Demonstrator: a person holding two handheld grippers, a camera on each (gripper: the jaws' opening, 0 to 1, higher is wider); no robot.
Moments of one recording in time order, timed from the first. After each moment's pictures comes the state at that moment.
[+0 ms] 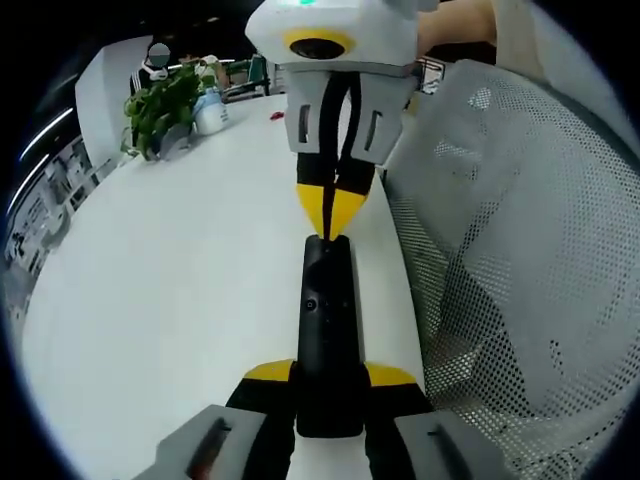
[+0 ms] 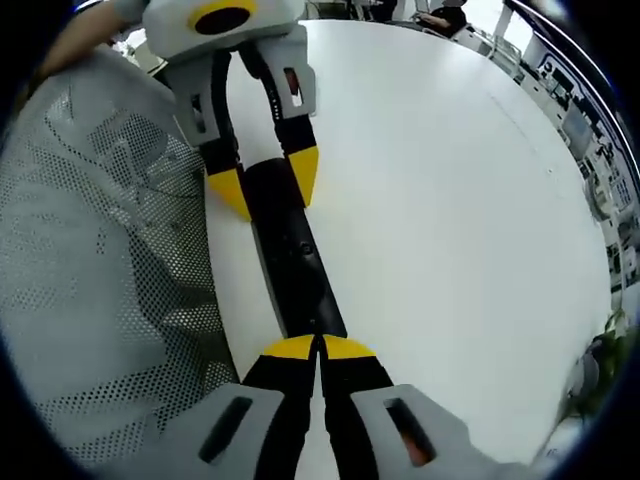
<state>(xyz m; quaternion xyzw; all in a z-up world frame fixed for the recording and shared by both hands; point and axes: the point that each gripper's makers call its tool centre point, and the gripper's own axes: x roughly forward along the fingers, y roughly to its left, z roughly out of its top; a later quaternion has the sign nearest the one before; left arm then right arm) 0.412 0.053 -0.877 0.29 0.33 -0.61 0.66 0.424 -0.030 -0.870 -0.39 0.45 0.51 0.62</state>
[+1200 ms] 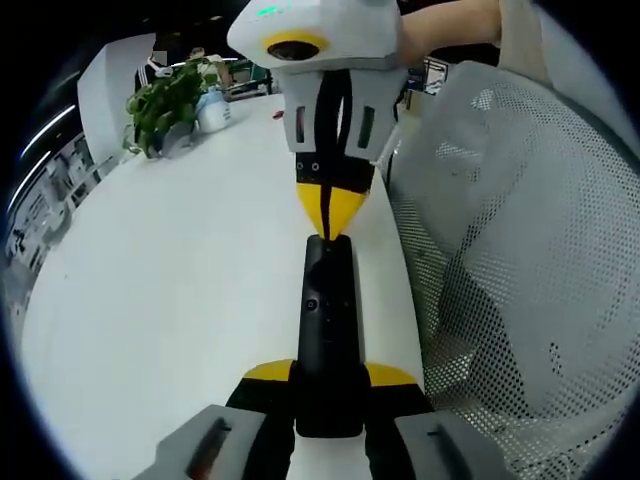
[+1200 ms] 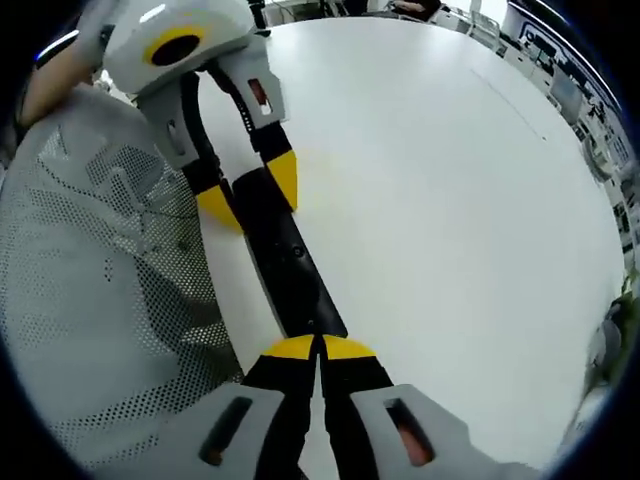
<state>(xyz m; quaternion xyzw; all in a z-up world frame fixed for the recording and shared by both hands) 0.413 0.051 -0.878 0.29 0.33 -0.60 0.67 0.426 -0.030 -0.867 -0.32 0.49 0.49 0.65</state>
